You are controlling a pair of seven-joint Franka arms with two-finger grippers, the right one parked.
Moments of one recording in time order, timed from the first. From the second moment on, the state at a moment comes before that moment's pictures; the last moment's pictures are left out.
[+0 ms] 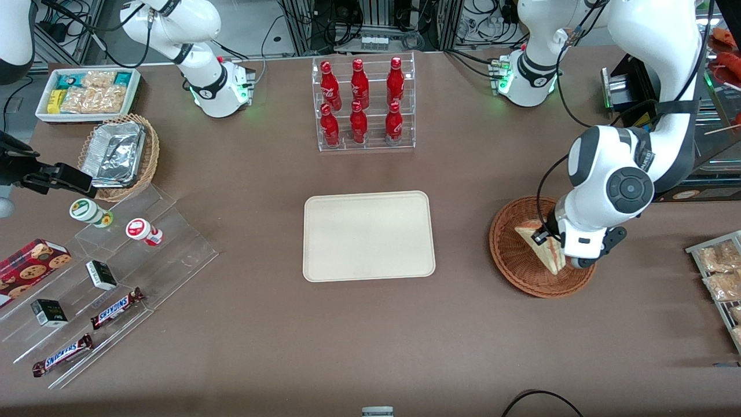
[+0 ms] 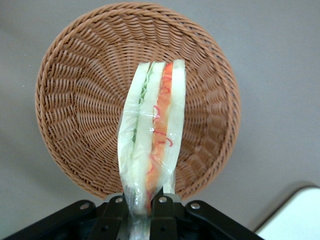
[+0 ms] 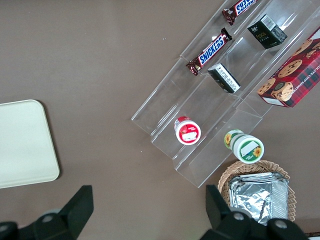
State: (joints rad) arm -0.12 0.27 -0.09 -1.88 0.03 2.01 -0.82
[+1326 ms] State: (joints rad) arm -0.49 0.60 -0.27 -1.51 0.03 1.97 -0.82
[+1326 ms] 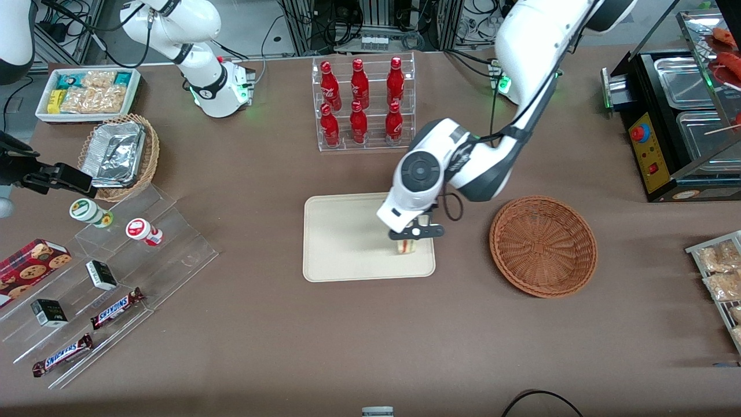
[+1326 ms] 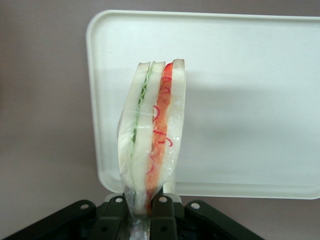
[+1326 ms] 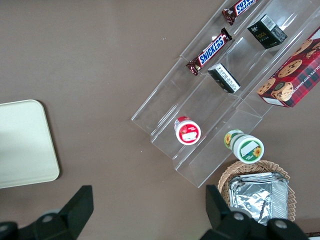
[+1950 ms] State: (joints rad) arm -0.62 0.80 -0.27 -1.31 0.10 1.97 -1.01
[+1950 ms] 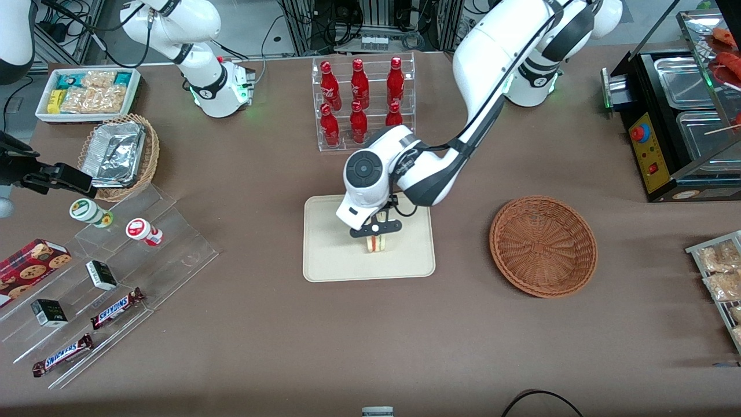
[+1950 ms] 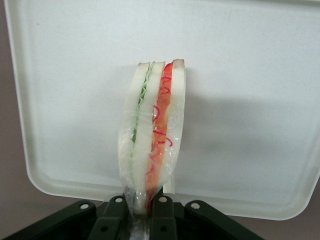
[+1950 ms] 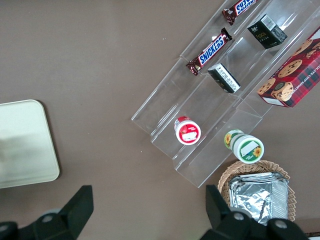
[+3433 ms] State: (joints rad) arm -0.64 0.85 -0.26 -1.16 0.12 1.92 -1.10
